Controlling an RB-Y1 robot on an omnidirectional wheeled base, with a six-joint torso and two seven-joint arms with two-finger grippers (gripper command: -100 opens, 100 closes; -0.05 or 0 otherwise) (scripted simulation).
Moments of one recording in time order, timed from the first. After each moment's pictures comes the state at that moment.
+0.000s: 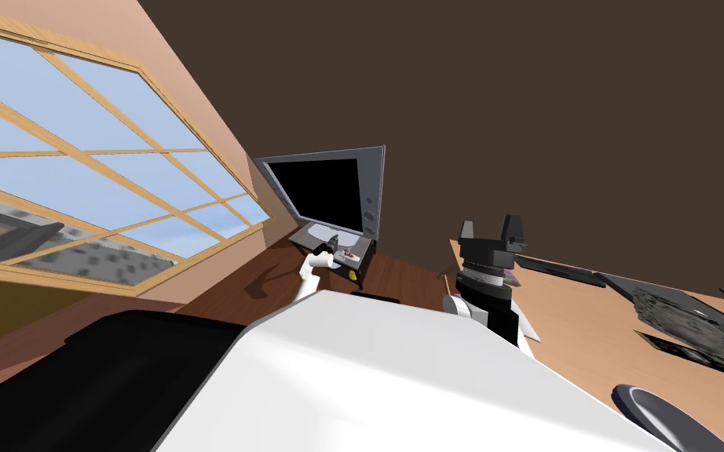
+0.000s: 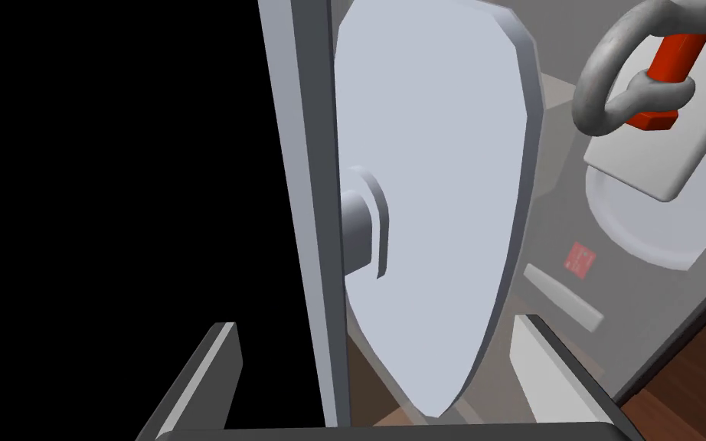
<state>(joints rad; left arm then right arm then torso) 0.05 0.15 0.12 -1.69 0.12 0.62 -0.15 0.51 -0.04 -0.02 -2.28 -0.05 -0.55 -0.07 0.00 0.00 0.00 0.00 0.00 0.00</state>
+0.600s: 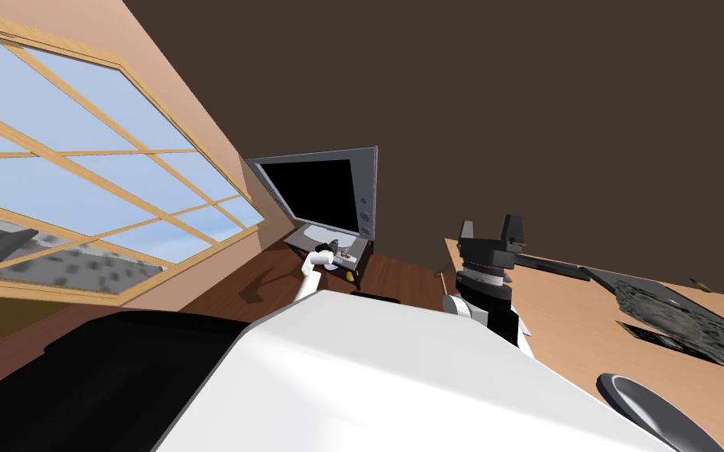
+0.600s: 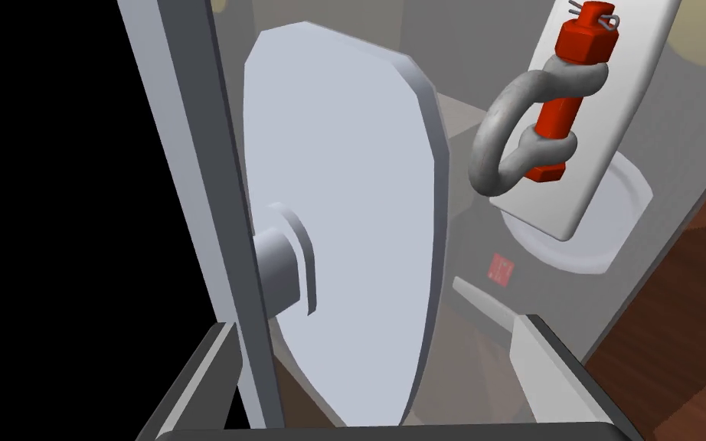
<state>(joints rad) -0.02 0.15 0.15 -1.57 0.12 0.76 -0.17 0.51 -0.04 -0.02 -2.28 -0.05 -0.55 -0.07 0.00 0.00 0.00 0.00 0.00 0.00</state>
